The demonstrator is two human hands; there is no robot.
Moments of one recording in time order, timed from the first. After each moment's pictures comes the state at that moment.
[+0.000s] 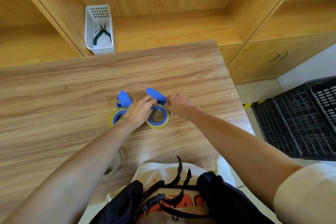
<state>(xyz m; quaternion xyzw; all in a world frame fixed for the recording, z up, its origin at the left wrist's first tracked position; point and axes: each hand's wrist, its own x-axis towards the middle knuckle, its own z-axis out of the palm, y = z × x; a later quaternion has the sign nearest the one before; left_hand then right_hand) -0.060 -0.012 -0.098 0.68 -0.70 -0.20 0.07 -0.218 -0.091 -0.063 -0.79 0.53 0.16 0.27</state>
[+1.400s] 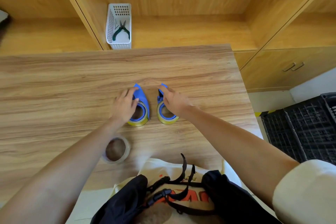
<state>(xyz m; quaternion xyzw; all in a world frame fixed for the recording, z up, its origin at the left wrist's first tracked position) 0.008 0.039 -0.100 0.80 -0.54 -0.17 0.17 -0.187 -0.065 -0.057 -0.88 0.40 0.08 0.25</state>
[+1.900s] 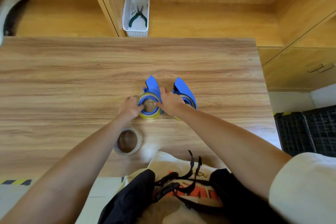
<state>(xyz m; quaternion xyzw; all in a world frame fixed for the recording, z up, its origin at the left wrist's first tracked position) 0.019 0.053 -0.110 0.87 -0.36 -0.33 0.06 -0.122 -0.039 -0.088 -0.87 0.39 0.17 0.26</state>
